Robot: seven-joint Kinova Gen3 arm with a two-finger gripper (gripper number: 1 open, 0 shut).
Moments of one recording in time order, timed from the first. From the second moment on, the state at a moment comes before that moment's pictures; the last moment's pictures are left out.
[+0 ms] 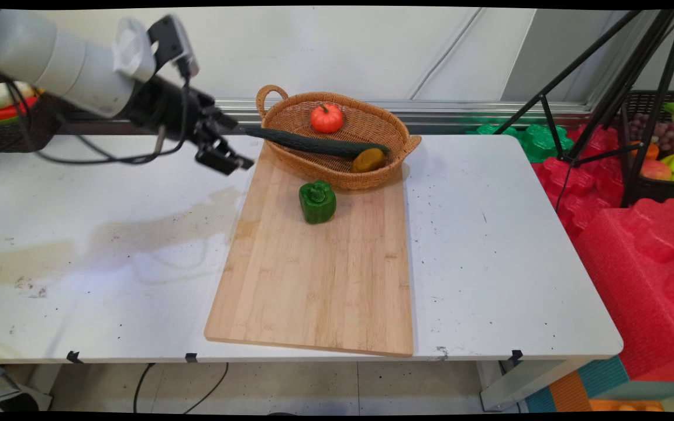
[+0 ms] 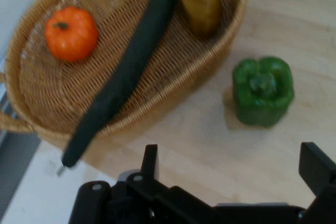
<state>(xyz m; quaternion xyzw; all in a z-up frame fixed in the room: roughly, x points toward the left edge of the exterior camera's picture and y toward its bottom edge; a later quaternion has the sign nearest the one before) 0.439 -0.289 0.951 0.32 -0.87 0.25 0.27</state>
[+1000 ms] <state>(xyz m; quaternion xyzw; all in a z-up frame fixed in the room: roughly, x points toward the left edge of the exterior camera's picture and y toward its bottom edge) 0.387 -0.455 0.922 0.30 -0.89 0.26 0.22</state>
